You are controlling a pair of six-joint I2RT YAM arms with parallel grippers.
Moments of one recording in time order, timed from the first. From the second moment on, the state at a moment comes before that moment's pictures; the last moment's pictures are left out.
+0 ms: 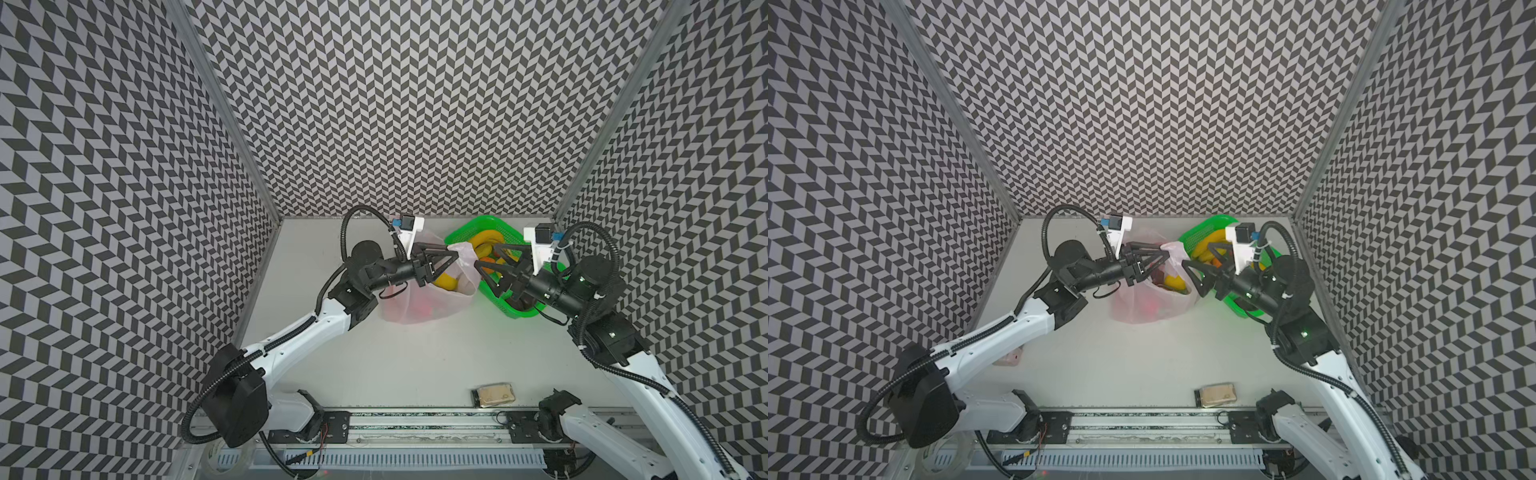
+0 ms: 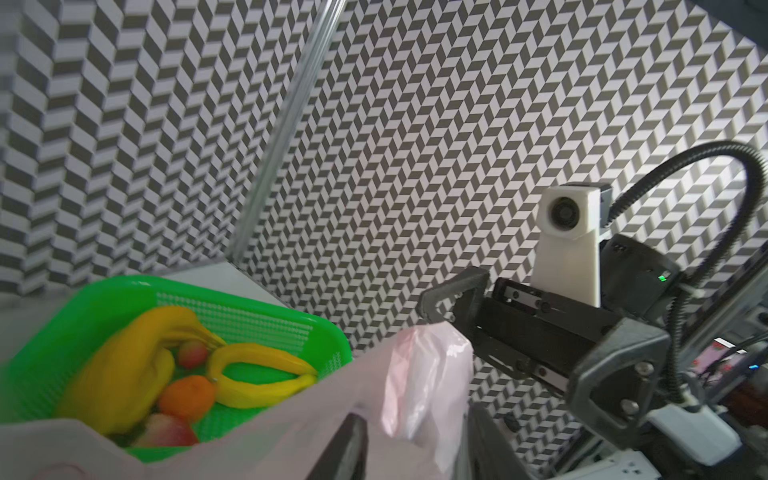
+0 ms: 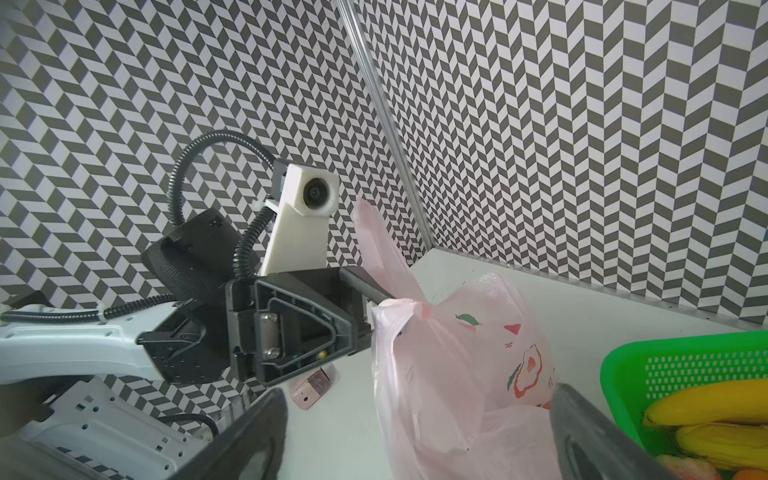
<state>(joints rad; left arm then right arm) -0.70 1.37 1.06 0.50 0.58 -0.63 0.38 0.83 0.98 -0.17 -0.50 0.33</state>
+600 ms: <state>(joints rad) -0.64 1.37 1.13 0.36 0.61 -0.46 0.31 0.93 0.96 -0.13 -0.73 0.23</state>
